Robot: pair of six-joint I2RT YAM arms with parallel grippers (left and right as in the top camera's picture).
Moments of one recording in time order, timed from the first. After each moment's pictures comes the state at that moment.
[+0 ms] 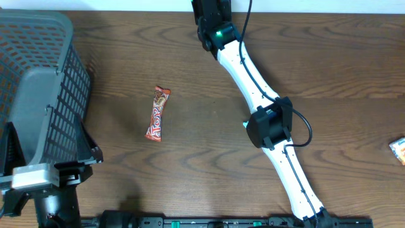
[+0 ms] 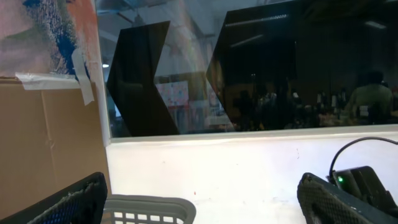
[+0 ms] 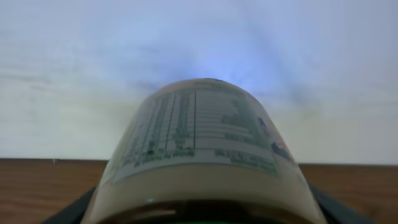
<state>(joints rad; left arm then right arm) -0.05 0.29 0.88 -0.22 -0.17 0.14 0.50 2.76 2.78 -0.45 0.56 0.11</state>
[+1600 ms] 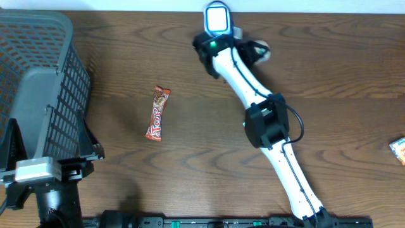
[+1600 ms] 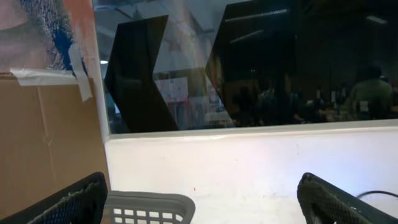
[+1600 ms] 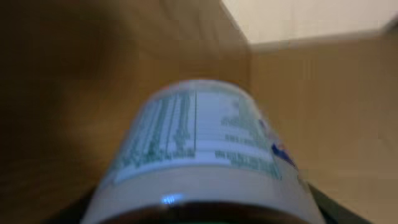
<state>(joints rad) -0.05 0.31 0.87 -0.21 -0.17 0.14 0.49 2.79 2.64 -1.58 1.19 0.38</state>
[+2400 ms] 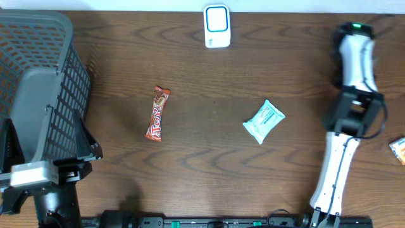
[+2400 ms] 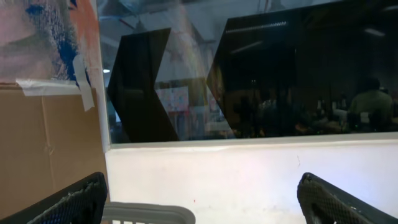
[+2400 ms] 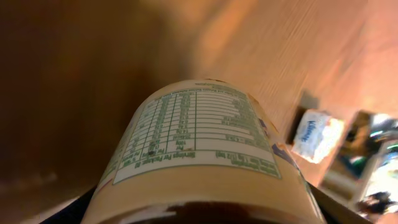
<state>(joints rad) -0.05 0.31 0.87 -0.16 -0.17 0.14 -0.30 2.78 2.64 -1.70 0.62 0.54</state>
